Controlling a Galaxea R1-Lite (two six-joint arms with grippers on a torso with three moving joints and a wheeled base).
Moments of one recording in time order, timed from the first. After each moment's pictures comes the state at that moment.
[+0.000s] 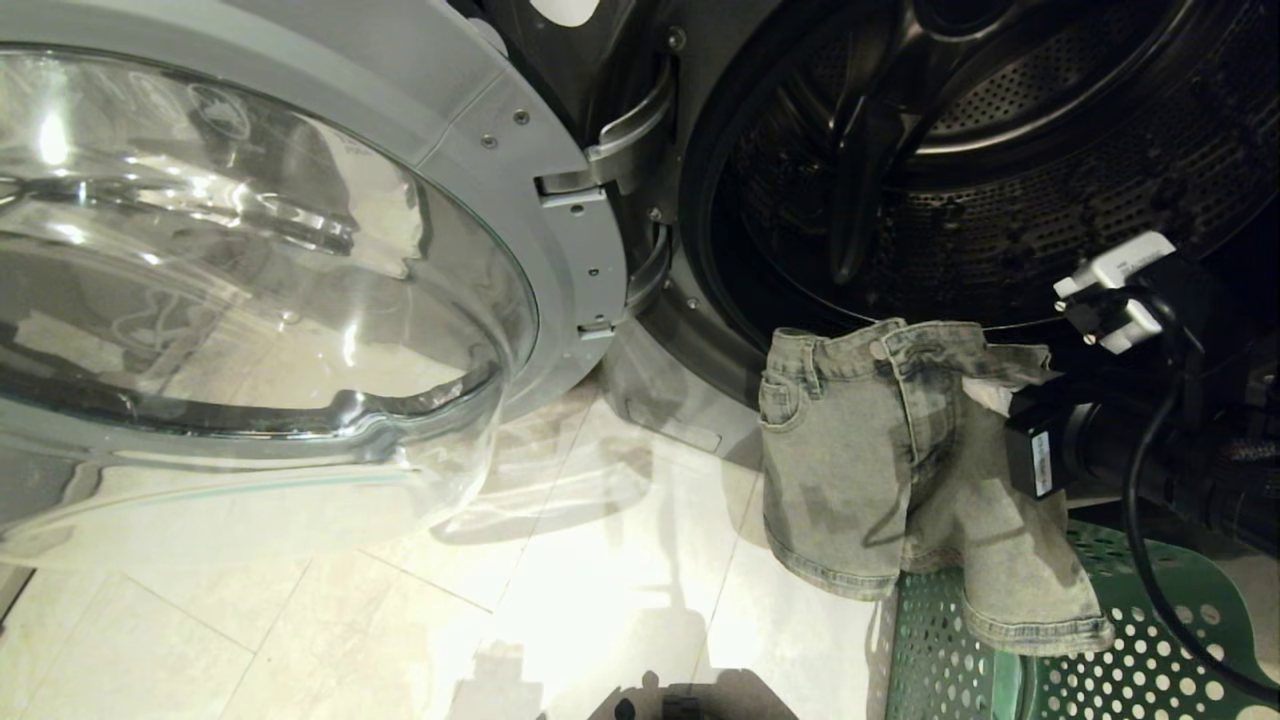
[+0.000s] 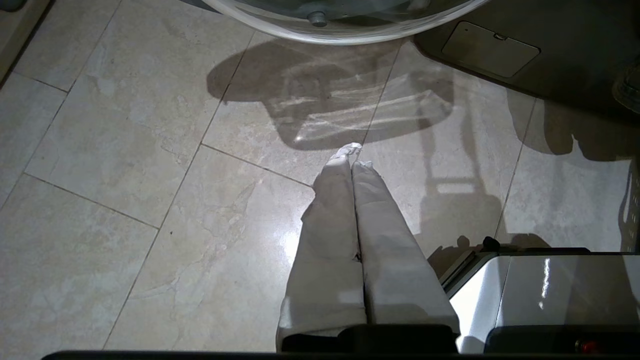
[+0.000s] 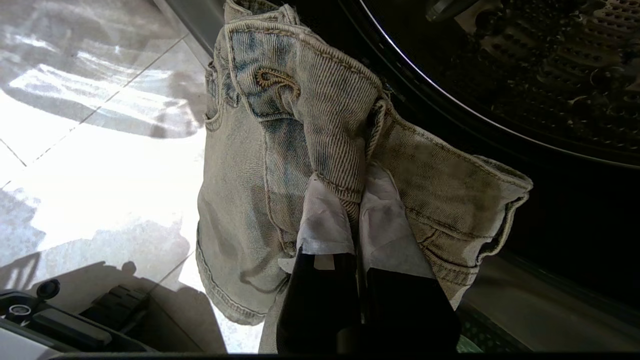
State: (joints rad) left arm 0.01 0.00 0.00 0.02 0.00 0.01; right arm 0.48 1.34 -0.74 -0.43 -0.24 -0.28
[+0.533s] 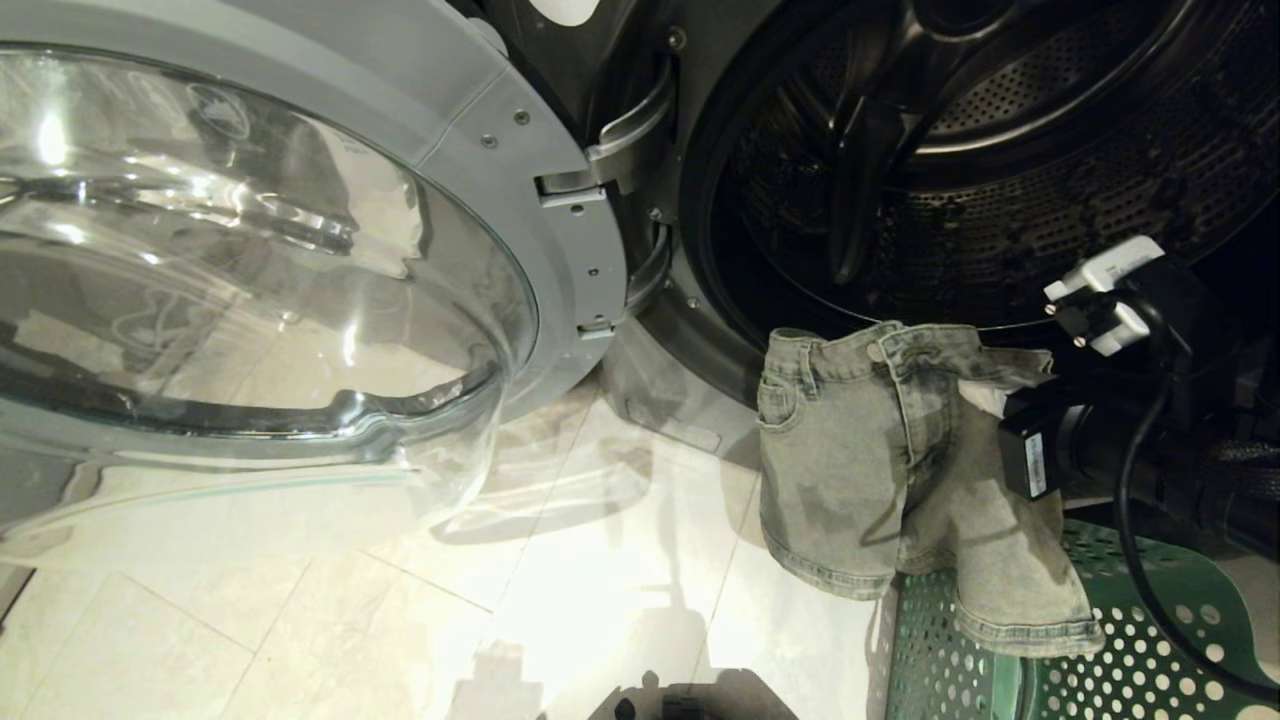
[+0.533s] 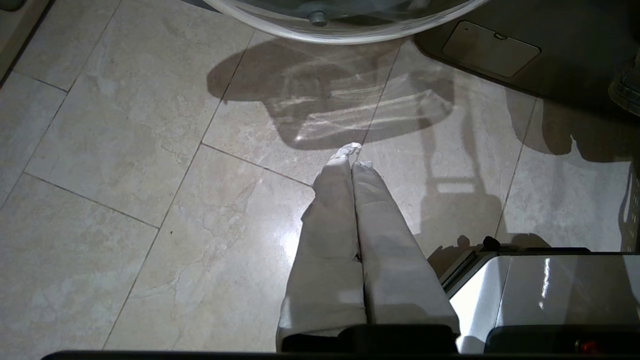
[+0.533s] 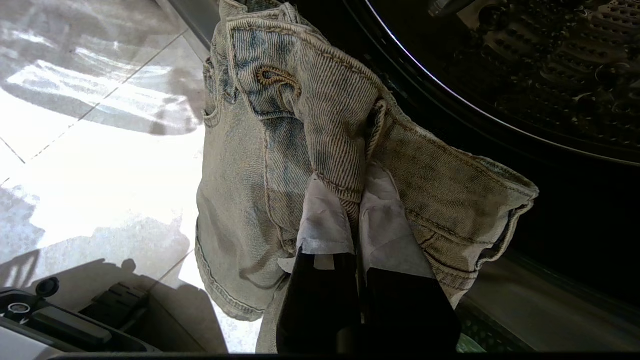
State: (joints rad) left arm 0.01 0.00 0.00 0.02 0.00 0.01; right arm 0.48 1.35 -0.74 -0.43 -0.24 -0.28
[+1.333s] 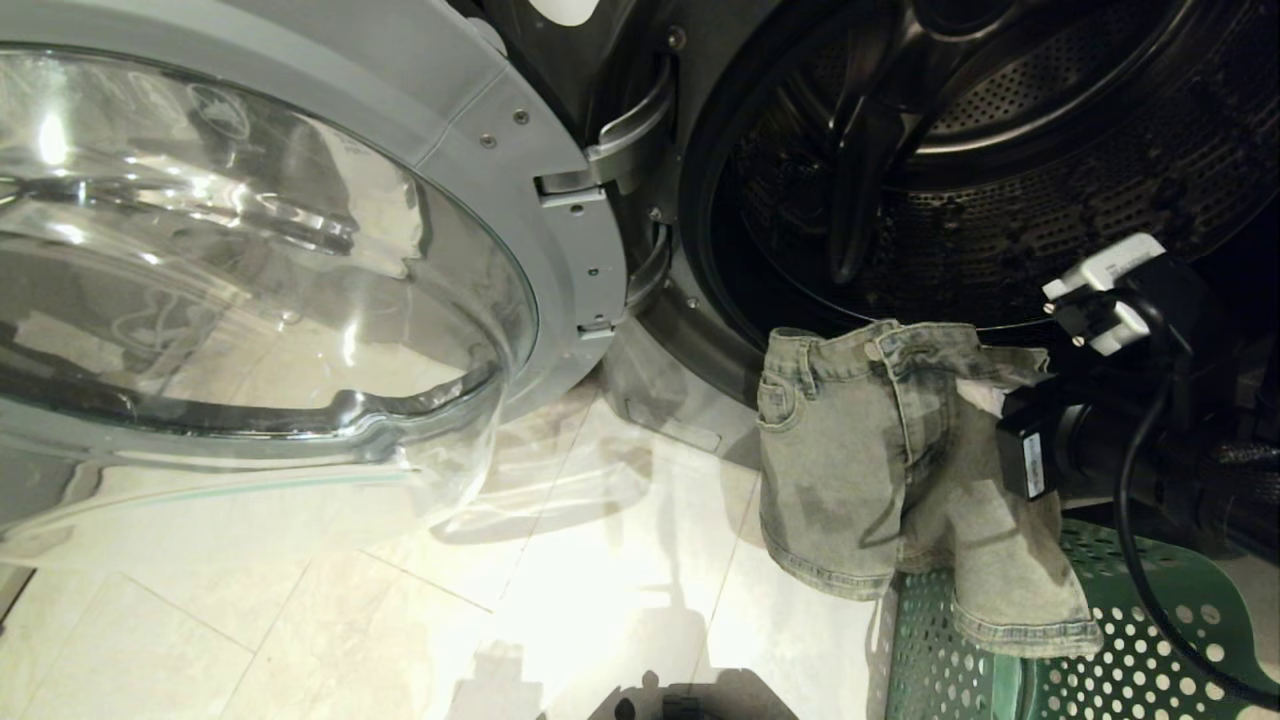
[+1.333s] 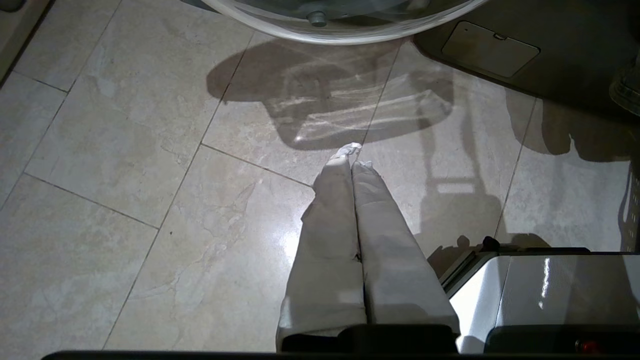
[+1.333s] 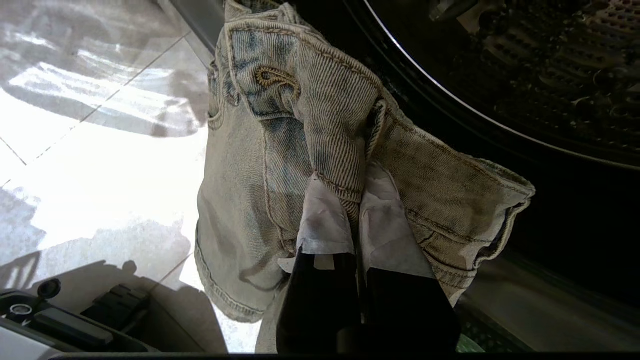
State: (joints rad) left arm 0.01 0.00 0.00 0.02 0.00 0.01; right arm 0.50 1.34 -0.75 -0.43 -0.26 -0.28
